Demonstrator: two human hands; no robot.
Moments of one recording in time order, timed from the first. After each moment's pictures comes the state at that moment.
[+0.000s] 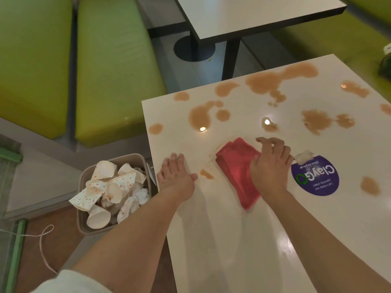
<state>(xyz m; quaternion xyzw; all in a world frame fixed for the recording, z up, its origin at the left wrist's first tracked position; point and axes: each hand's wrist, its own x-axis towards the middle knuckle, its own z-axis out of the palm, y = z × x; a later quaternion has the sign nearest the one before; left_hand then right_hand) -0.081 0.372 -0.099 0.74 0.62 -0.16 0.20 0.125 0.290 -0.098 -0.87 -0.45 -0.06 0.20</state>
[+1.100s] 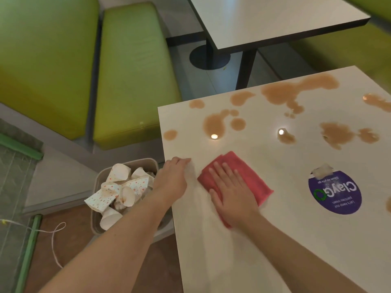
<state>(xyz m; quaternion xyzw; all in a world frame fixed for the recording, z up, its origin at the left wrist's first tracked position) -0.126 0.404 -0.077 0.81 0.55 -0.02 0.20 0.043 0.295 -0.132 -0.72 -0.68 0.12 0.08</state>
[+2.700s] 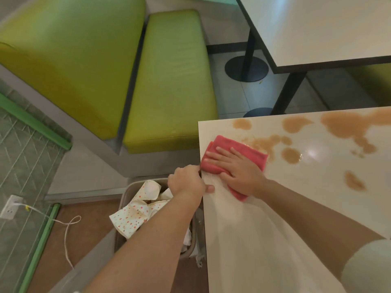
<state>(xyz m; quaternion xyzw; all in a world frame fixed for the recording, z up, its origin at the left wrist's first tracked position) -0.151 0.488 -0.083 0.68 0.70 -0.05 0.20 0.029 0.494 -0.127 -0.51 -0.84 0.18 0.07</state>
